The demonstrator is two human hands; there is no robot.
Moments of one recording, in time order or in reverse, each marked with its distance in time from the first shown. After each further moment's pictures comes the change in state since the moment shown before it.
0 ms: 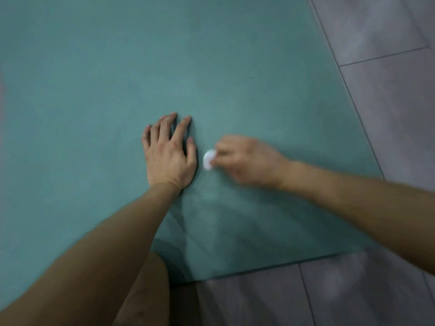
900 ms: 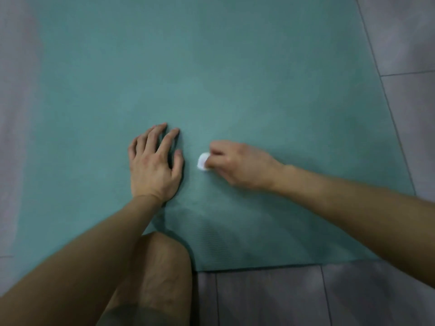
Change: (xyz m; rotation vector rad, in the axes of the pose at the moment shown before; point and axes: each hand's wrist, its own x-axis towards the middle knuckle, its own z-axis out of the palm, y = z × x) left_hand -0.051 -0.088 -0.025 0.011 0.029 -0.047; right_hand 0.057 -0.044 0.027 0.089 -0.047 -0.011
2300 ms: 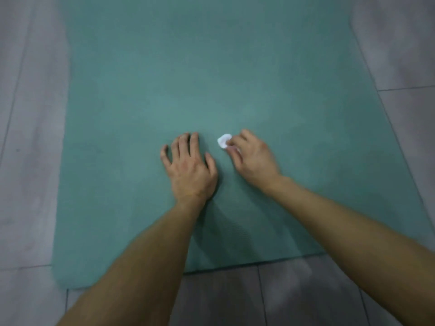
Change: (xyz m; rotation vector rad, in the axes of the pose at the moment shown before) left_hand 0.001 0.001 -0.001 -0.004 -0.021 -0.180; right_hand 0.049 -0.034 0.040 -0.015 0.287 0.642
